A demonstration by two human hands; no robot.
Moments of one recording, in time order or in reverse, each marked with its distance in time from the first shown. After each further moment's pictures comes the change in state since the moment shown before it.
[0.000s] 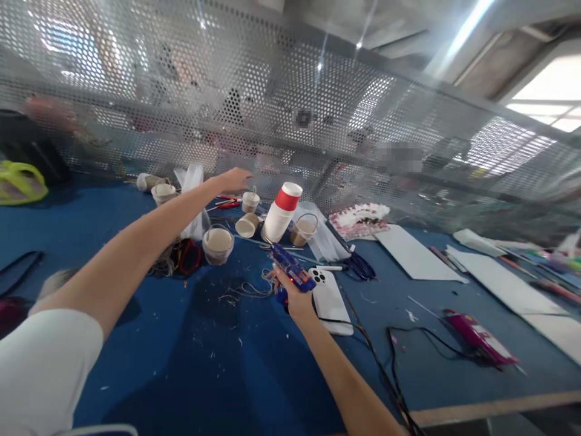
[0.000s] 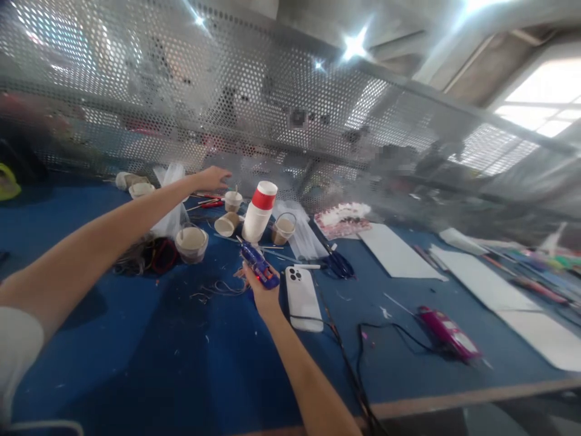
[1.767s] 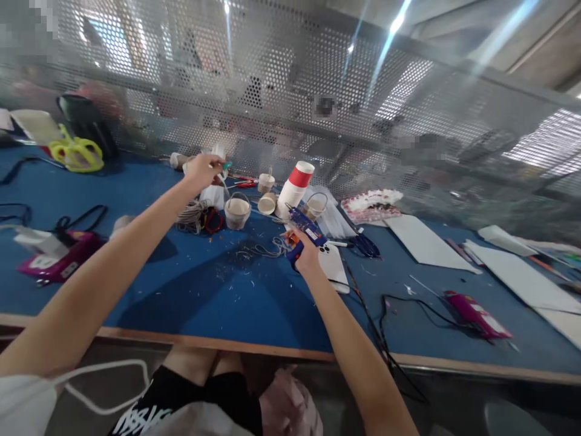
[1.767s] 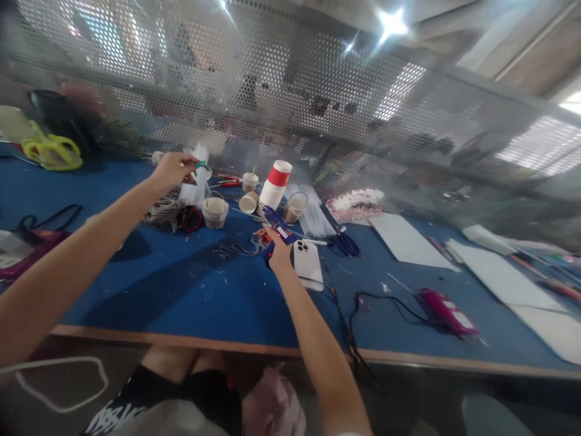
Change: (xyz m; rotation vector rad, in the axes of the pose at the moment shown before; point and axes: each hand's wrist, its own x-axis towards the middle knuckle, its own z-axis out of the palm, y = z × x) left_hand -0.177 0.027 -0.050 -0.841 0.328 -0.548; right_hand 0.004 -0.021 0.015 0.433 -0.017 0.157
